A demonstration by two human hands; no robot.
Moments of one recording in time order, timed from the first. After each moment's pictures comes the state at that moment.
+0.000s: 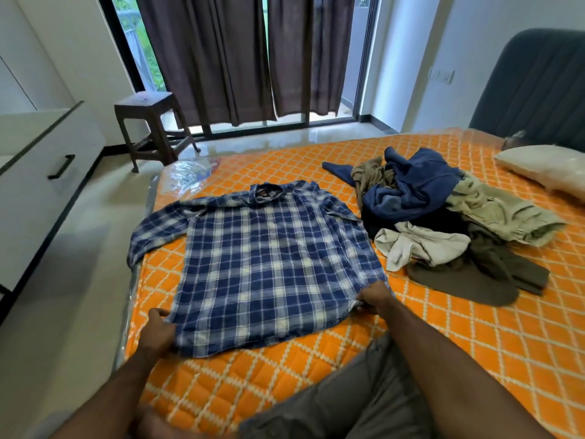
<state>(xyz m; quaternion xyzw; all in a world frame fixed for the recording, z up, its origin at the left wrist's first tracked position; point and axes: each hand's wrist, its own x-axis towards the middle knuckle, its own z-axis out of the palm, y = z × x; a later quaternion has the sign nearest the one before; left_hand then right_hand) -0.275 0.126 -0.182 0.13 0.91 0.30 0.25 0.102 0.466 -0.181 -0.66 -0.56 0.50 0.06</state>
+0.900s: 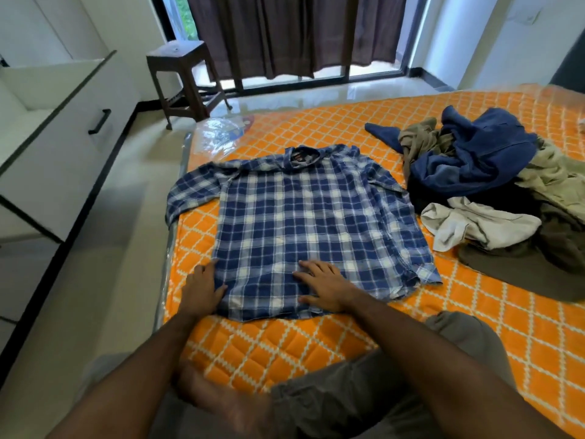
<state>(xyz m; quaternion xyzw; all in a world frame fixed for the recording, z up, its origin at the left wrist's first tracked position) -0.278 0.133 -0.193 0.37 0.91 0.12 0.13 -0.025 0.360 -0.196 -0.14 -0.97 0.15 -0.11</state>
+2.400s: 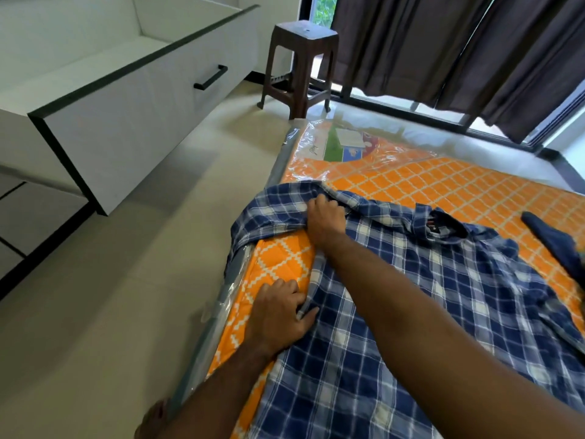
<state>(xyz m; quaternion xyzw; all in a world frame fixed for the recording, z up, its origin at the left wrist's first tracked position) -0.404 0.222 -0.249 0.42 0.87 0.23 -0.08 -0.505 0.424 -0.191 -0.19 -0.97 -0.14 0.00</state>
